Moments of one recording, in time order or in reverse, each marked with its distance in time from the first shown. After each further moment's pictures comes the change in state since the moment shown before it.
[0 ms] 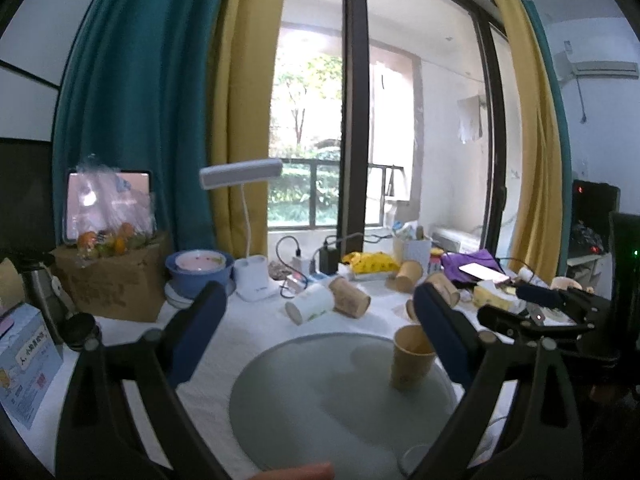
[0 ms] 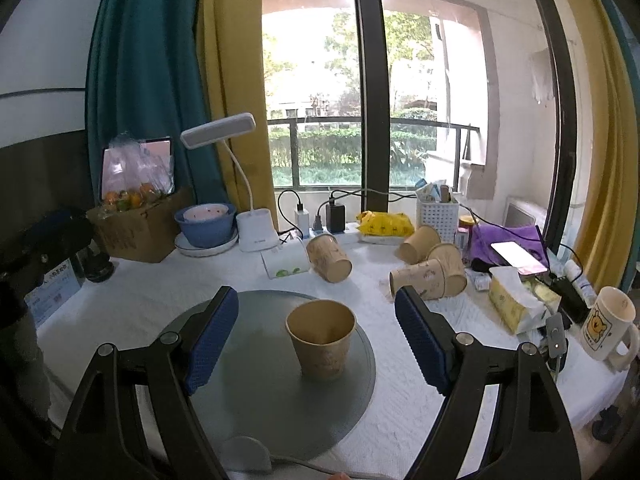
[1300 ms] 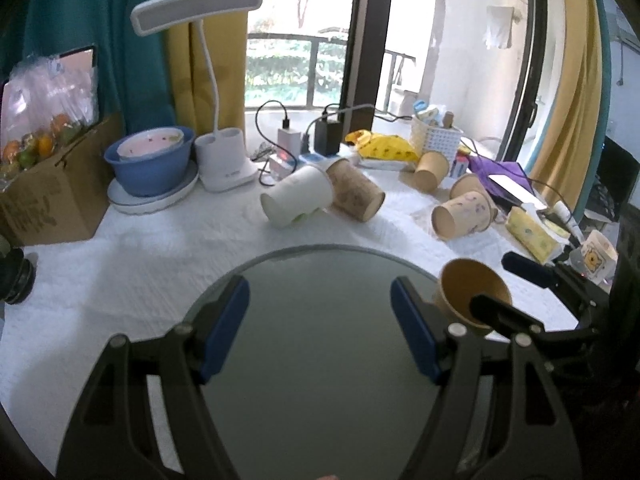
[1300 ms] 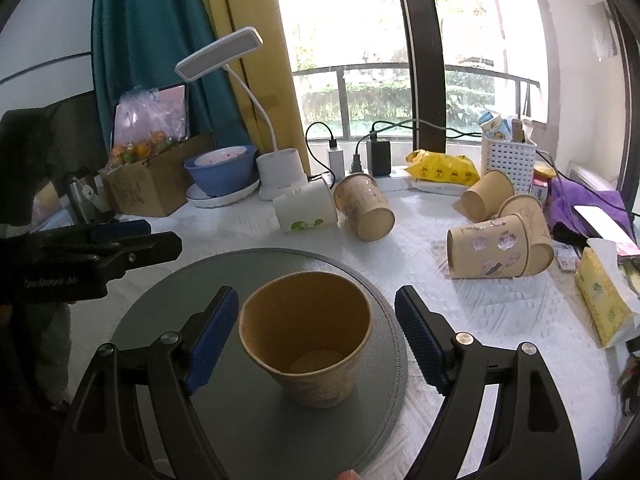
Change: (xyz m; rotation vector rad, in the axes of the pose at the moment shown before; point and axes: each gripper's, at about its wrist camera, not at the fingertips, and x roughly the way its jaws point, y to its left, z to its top) left arm 0.167 -0.007 -0.051 -0.052 0.466 -0.019; right arm 0.129 -0.036 -0.030 -0.015 0.172 0.222
